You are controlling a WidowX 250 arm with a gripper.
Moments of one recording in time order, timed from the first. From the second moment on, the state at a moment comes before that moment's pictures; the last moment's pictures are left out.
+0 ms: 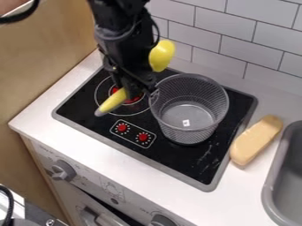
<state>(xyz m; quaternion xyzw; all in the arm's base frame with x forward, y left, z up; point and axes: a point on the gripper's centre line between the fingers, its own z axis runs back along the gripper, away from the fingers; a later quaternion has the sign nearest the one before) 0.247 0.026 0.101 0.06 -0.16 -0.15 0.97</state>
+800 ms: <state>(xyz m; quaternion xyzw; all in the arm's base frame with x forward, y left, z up) 0.231 0.072 0.067 0.07 -0.20 -0.20 0.96</state>
